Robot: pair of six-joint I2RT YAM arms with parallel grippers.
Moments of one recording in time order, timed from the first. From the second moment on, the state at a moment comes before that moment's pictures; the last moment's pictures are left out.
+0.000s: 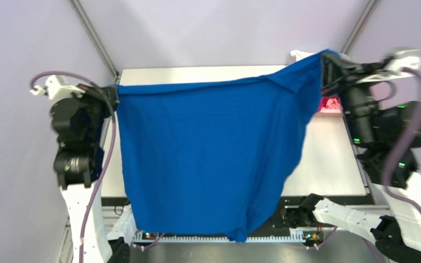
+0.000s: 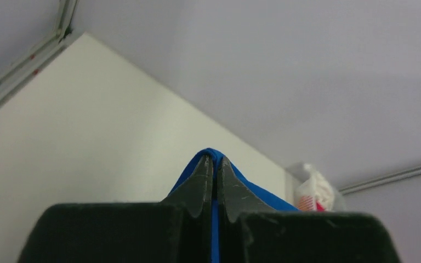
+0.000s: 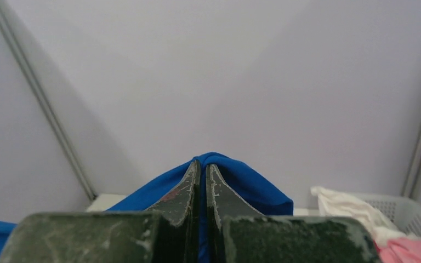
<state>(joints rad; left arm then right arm) 0.09 0.85 1.56 -0.68 -0.04 -0.71 0.75 0.90 1.66 -0.26 0.45 -0.08</state>
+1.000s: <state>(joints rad) 0.09 2.39 2.17 -0.41 -0.19 -0.60 0.36 2.19 1.77 0.10 0.52 0.05</state>
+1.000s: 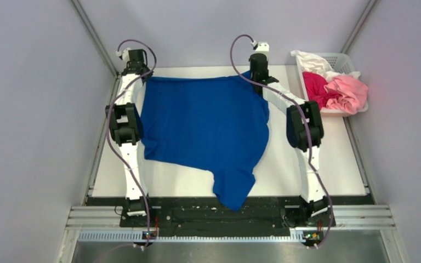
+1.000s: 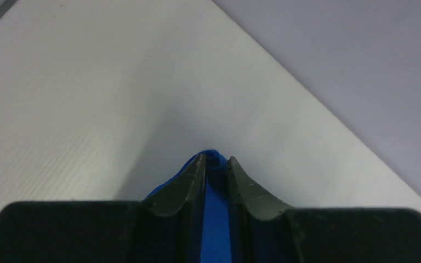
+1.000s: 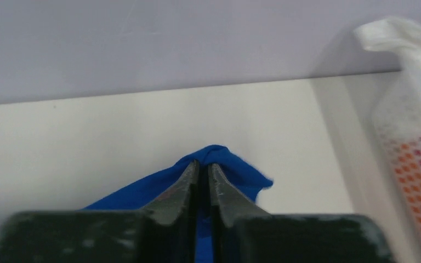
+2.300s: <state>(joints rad) -0.11 1.79 1.19 -0.63 -0.16 -0.57 0.26 1.50 0.83 -0.20 0.12 0.69</state>
